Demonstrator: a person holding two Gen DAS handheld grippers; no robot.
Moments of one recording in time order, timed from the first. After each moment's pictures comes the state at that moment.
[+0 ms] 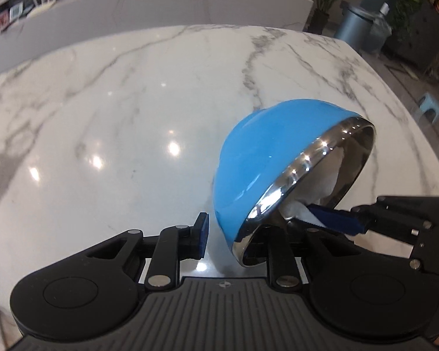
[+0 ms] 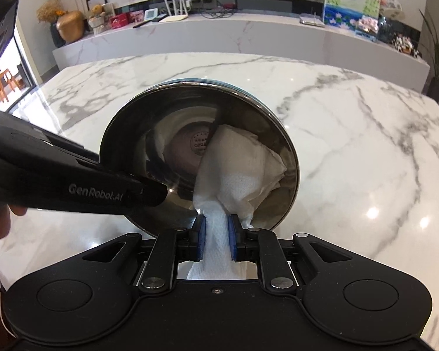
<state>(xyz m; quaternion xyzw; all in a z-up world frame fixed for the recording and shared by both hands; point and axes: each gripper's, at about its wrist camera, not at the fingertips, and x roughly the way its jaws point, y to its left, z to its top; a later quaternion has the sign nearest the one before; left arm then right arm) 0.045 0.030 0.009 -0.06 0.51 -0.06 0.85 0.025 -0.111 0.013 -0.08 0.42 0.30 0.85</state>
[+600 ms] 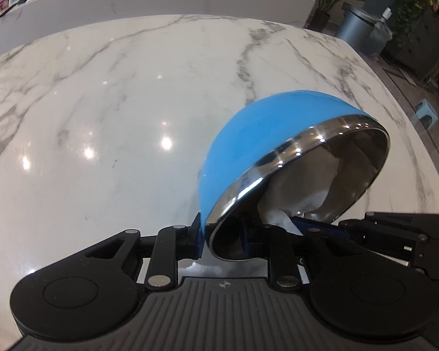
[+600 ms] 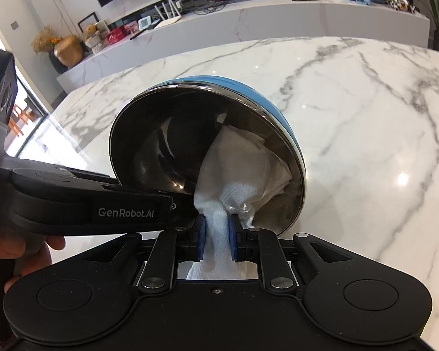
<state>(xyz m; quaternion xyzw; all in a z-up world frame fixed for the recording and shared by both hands) 0.051 0.014 0.000 -0.06 0.52 -0.06 0.85 0.035 -0.117 0.013 -0.02 0.45 0.31 0.84</state>
